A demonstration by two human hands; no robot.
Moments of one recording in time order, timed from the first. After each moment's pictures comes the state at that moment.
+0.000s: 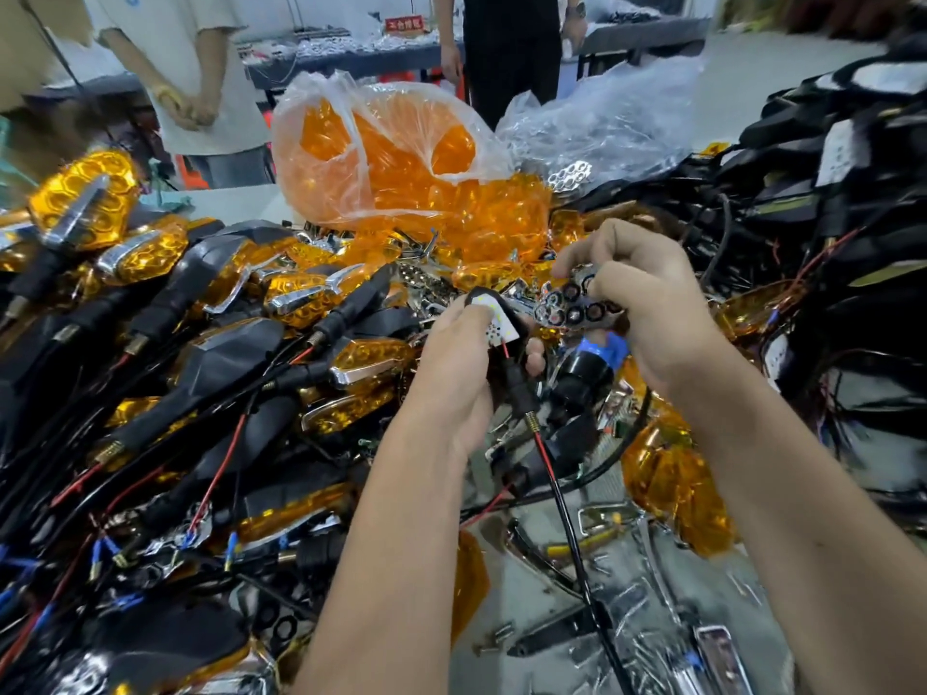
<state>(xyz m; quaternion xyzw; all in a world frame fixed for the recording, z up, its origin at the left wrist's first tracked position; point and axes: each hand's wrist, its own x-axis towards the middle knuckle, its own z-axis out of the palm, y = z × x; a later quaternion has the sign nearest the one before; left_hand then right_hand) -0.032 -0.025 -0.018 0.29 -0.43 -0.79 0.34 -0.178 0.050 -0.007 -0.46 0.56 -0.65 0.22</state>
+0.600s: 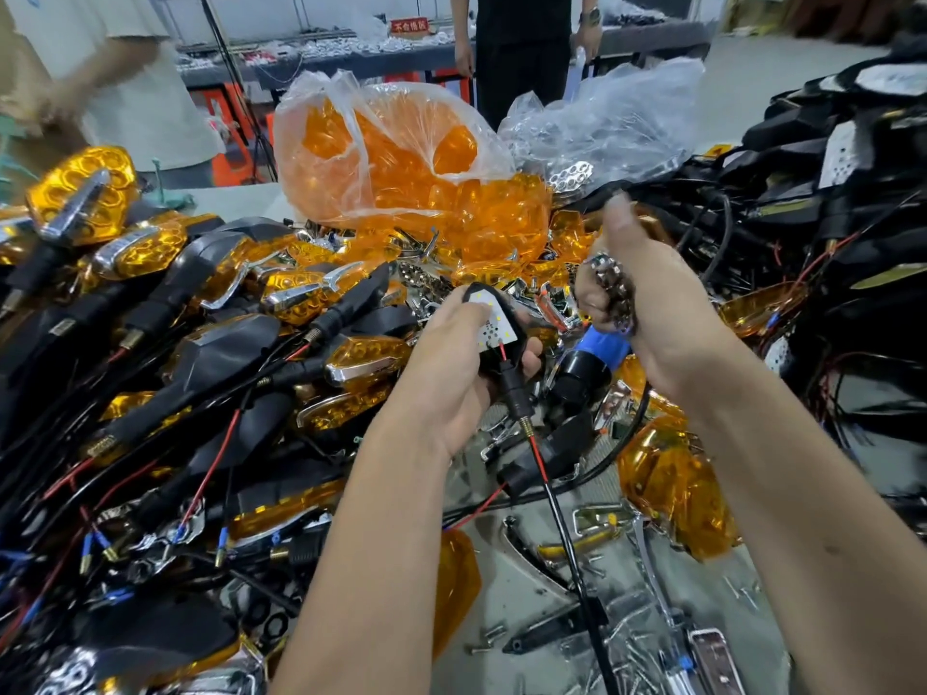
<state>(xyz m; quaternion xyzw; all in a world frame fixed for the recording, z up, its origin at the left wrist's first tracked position) -0.026 -0.030 -0.016 0.28 -0.45 -0.79 0.32 -0.175 0.053 0.000 -0.38 0.60 -0.64 0.30</state>
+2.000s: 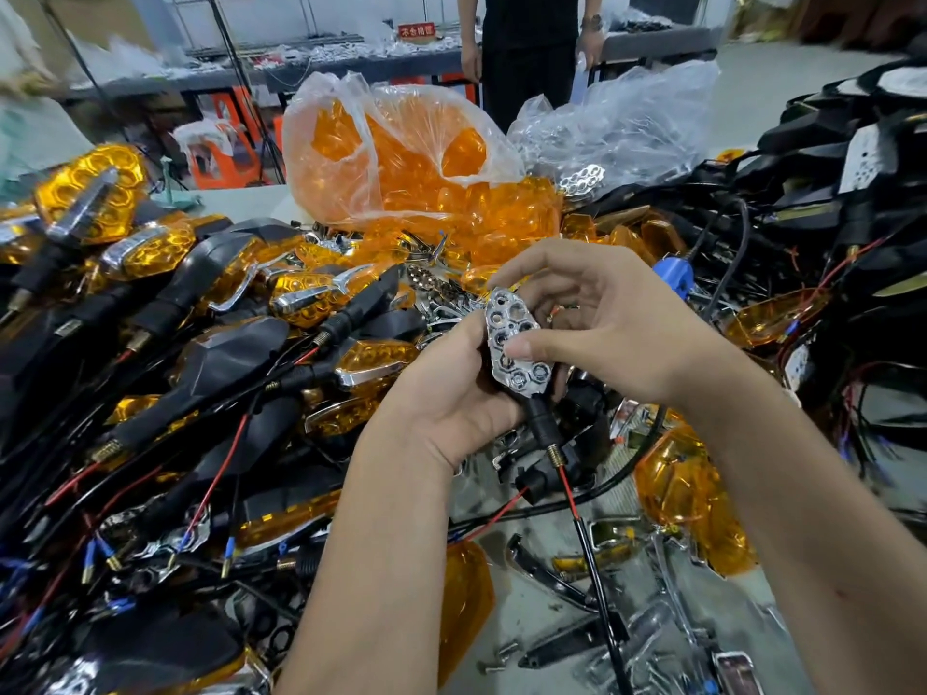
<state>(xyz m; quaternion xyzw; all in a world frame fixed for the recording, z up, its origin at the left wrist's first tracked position) -0.018 -0.031 -0.011 0.23 -0.37 -0.88 0.19 -0.155 0.052 0.011 -0.63 0.57 -0.48 0.23</state>
